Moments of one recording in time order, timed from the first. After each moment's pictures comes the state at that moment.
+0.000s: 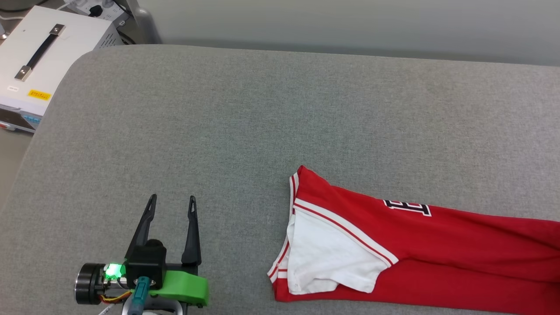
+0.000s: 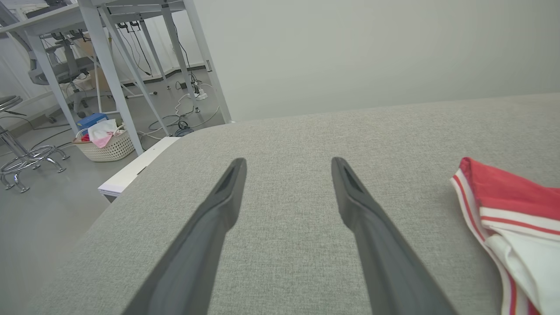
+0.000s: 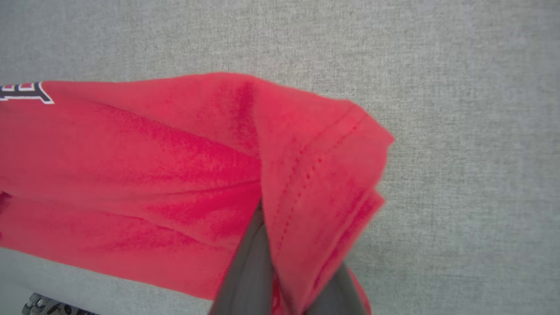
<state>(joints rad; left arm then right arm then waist) 0.02 0.16 -0.16 0.02 -0.05 0.14 -0.26 -0.10 -0.89 0.35 0.37 1.17 0.13 0.39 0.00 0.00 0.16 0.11</state>
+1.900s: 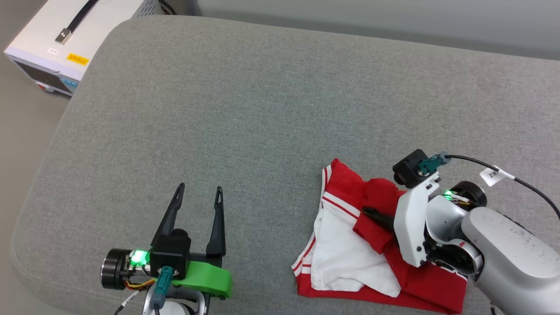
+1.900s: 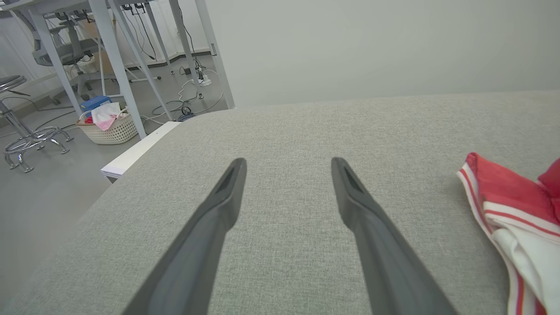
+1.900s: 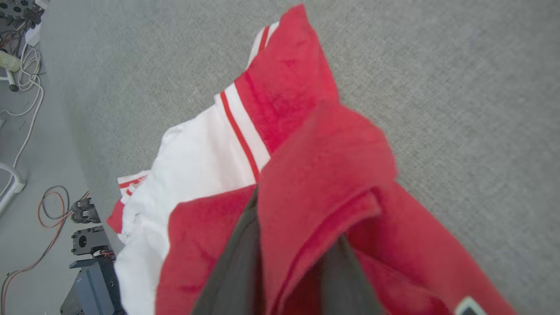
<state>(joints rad) -0.03 0.09 -0.20 0.04 -0.02 0.10 -0.26 -0.57 -0.48 0.84 0.28 0.87 0.13 0.45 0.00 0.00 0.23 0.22</state>
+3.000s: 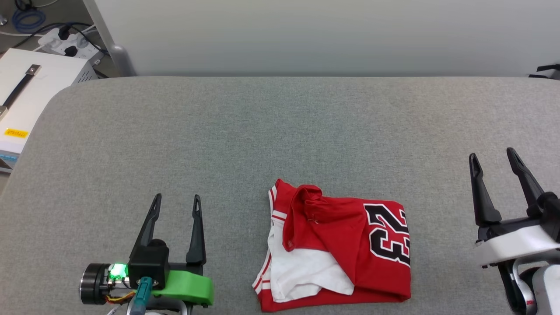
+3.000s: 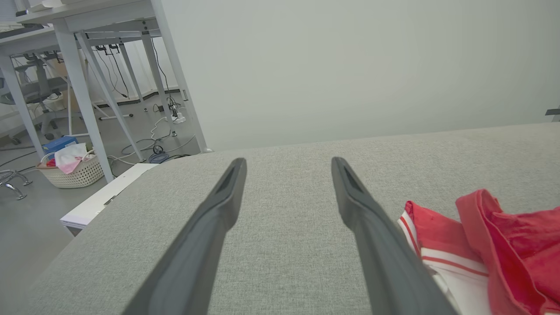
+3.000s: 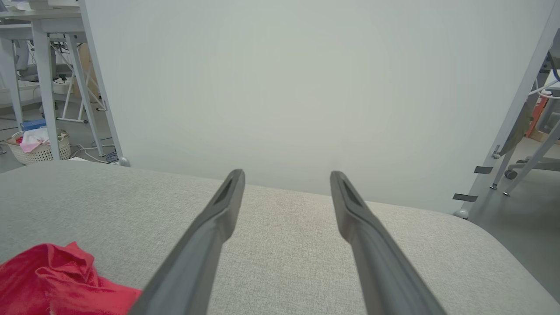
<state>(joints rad) 0.03 0.10 -0.13 0.01 -0.02 0.10 -0.26 -0.11 -0.24 0.01 0.06 0.20 0.13 -0.25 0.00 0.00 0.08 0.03</state>
